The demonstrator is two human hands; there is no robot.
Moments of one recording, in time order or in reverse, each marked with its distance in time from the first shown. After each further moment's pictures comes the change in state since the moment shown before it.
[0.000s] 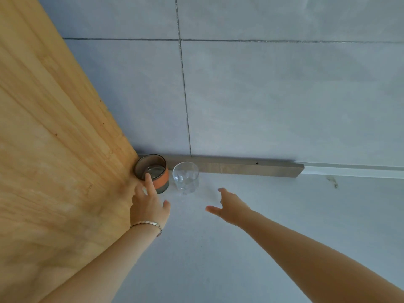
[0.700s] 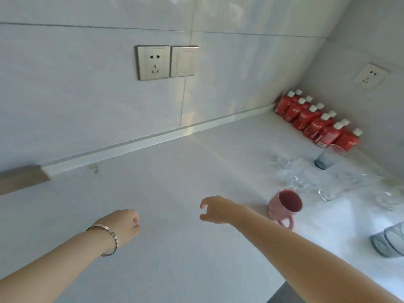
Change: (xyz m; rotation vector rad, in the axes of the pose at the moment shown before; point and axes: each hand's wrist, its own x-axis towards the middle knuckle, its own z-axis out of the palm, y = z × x) left_hand -0.272 0.393 0.209 0.441 -0.656 0.696; right_hand -0.301 0.487 -0.168 -0.047 0.078 0.399
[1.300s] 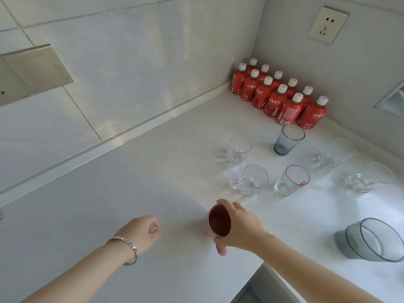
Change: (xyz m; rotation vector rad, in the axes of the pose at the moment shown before) left_hand 0.058 0.271 0.033 -0.056 -0.054 0.122; right_hand -0.052 0.266 -0.021 0.345 0.259 0.112
